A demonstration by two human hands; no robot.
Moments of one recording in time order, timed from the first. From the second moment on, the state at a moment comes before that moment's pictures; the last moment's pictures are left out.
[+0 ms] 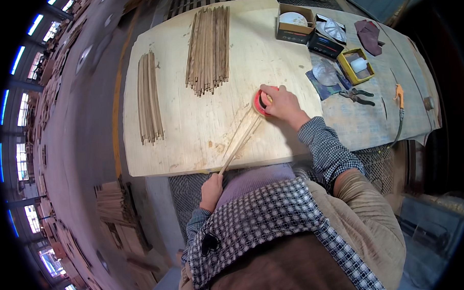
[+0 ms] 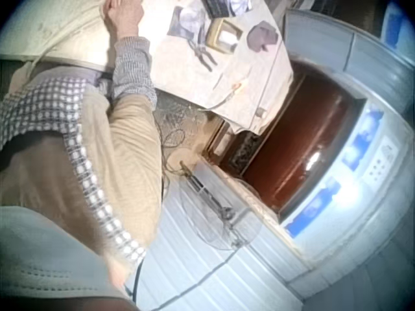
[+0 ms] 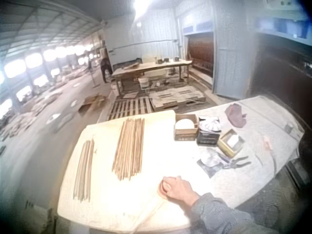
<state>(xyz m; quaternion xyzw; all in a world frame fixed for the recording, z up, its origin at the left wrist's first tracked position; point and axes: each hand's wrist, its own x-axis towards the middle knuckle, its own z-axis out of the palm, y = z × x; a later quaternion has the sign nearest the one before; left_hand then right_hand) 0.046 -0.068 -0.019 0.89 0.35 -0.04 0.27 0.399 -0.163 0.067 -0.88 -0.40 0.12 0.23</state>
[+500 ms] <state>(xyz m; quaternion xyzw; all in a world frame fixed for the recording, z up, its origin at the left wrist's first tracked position) 0.044 -0.058 -0.017 0.84 0.35 -0.04 0.42 0.415 -0.168 0.060 -0.89 -0.38 0.11 0.23</state>
